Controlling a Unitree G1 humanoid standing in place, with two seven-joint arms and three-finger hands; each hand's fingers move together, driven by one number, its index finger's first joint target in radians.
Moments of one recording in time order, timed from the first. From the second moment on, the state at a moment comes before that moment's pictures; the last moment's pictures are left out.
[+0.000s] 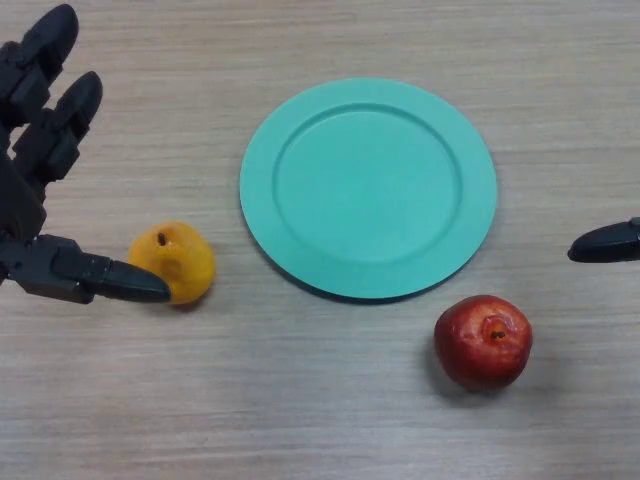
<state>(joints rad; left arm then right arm) -0.15 0.42 0.30 -0.48 -0.42 0.44 -0.26 -0.21 -0.39 -0.25 -0.44 0.32 0.41 0.15</state>
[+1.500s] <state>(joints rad) -0.11 0.36 0.25 -0.45 -0.25 0.35 -0.31 0.01 -0.20 0.01 0.18 -0.16 -0.17 -0.06</state>
